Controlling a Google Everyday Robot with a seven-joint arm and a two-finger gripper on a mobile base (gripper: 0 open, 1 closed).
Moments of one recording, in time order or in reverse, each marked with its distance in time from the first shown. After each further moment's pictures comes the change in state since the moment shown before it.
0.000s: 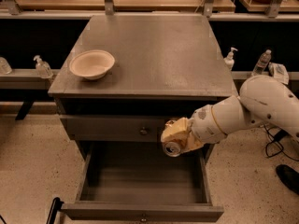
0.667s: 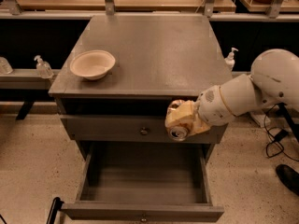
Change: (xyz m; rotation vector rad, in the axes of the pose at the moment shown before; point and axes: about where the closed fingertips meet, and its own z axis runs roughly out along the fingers) arm 0.016 -0.031 -0.045 -0.018 0.033 -0.126
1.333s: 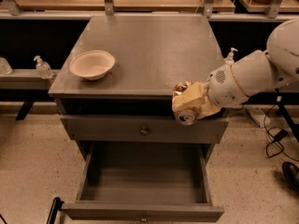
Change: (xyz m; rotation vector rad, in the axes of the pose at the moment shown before) arm 0.019 -0.028 -0.045 -0.026 0.029 -0.101
